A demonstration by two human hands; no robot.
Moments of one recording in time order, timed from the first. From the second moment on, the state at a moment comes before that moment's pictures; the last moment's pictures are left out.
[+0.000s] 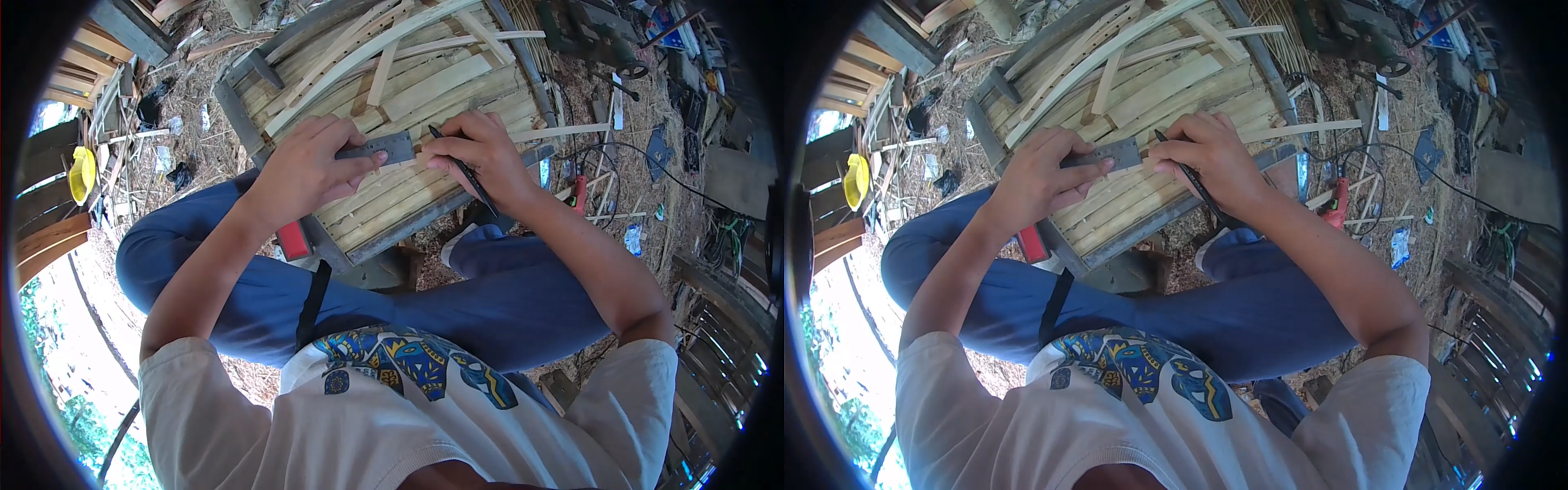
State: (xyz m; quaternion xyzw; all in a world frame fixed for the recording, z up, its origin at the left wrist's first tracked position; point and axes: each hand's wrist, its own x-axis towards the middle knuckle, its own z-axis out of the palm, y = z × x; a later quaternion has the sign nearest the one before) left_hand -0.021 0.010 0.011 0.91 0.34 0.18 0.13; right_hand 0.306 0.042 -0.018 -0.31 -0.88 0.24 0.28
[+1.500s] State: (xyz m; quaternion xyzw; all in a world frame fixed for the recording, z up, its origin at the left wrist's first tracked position) left_hand -0.021 0.011 0.011 0.90 0.35 0.20 0.15; right_hand 0.302 0.042 0.005 -0.37 -0.73 0.52 0.24
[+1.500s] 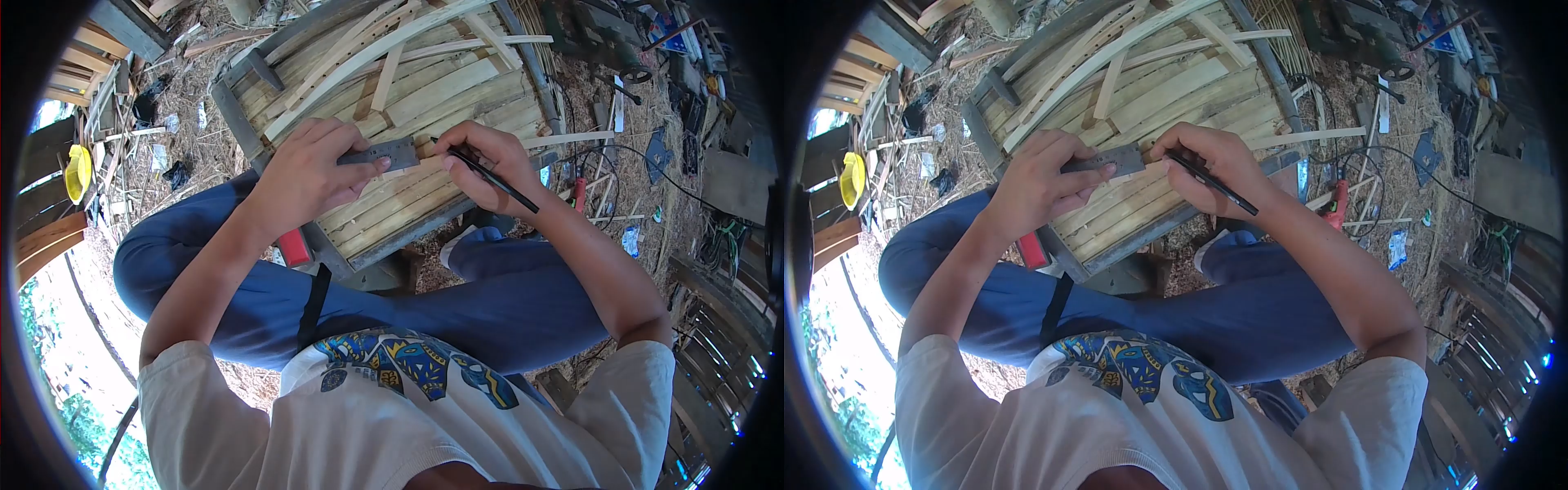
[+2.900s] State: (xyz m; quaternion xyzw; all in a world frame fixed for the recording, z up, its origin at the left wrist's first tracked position) left_hand -0.022 0.011 0.009 0.90 0.35 0.21 0.14; right_hand 0.300 0.042 -0.002 -0.37 -0.76 0.46 0.26
